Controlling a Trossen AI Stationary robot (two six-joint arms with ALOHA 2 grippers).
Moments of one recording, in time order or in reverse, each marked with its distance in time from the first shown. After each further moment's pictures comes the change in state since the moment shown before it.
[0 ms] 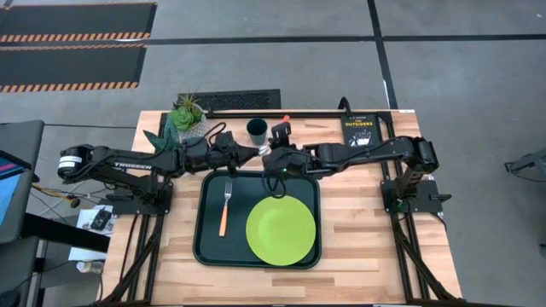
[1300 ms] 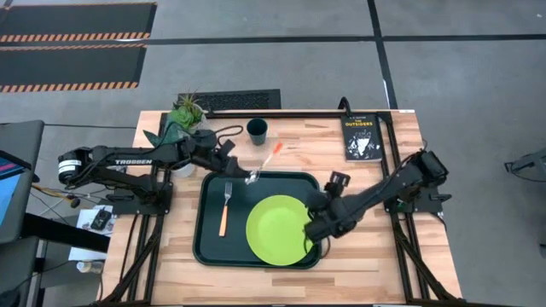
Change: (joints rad) left arm 0.158 -0.002 0.000 -0.389 0.622 0.580; right arm 0.391 -0.006 -0.169 -0.895 -0.083 1.512
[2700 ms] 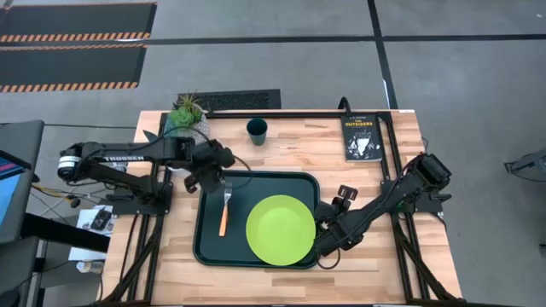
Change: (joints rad) left arm -0.166 0.001 0.328 -0.982 -0.459 2.355; right arm 0.098 0.000 -0.166 0.110 -0.117 0.145
